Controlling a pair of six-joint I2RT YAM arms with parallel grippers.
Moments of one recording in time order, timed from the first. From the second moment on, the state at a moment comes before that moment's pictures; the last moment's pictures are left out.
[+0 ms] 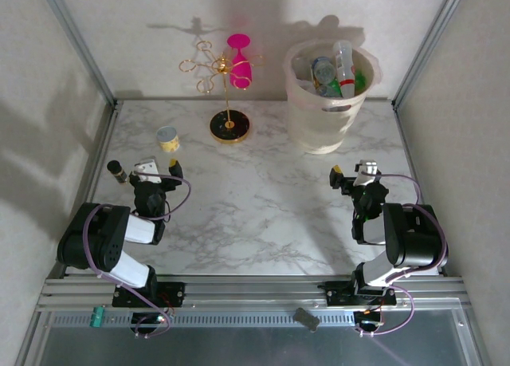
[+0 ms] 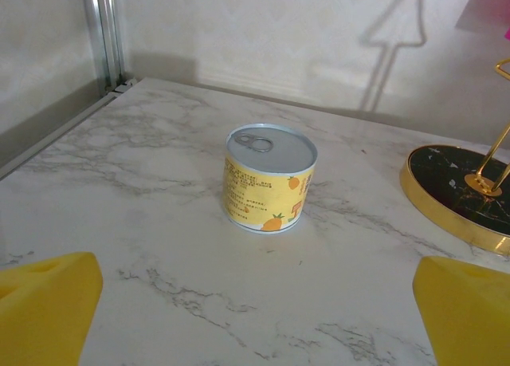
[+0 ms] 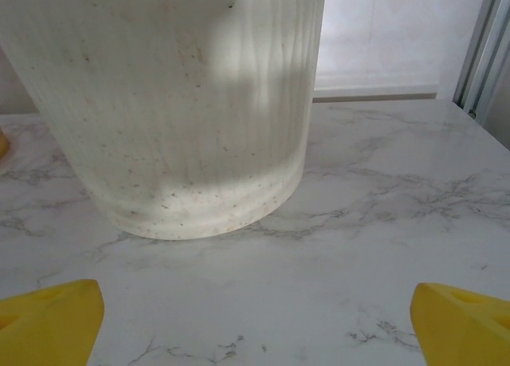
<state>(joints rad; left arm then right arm) -0.06 1.54 0.22 1.20 -0.24 -0.16 -0.02 1.54 0.21 1.18 -0.10 0.04</state>
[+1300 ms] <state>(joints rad) -0.06 1.54 0.22 1.20 -0.24 -0.16 0.00 1.54 0.21 1.18 -0.05 0.04</state>
